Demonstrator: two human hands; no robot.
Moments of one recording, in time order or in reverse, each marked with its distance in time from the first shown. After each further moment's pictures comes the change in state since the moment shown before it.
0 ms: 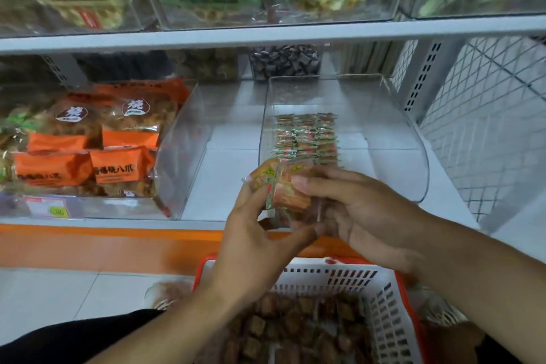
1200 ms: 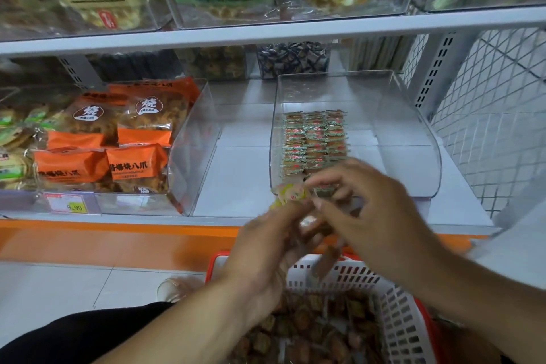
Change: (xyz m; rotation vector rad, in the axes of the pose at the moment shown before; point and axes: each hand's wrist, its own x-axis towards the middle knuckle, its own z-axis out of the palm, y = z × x) left_hand -0.008 0.023 0.005 -0.667 0.031 -0.705; right_hand -0.011 0.026 -0.007 -0.963 0.253 -0.667
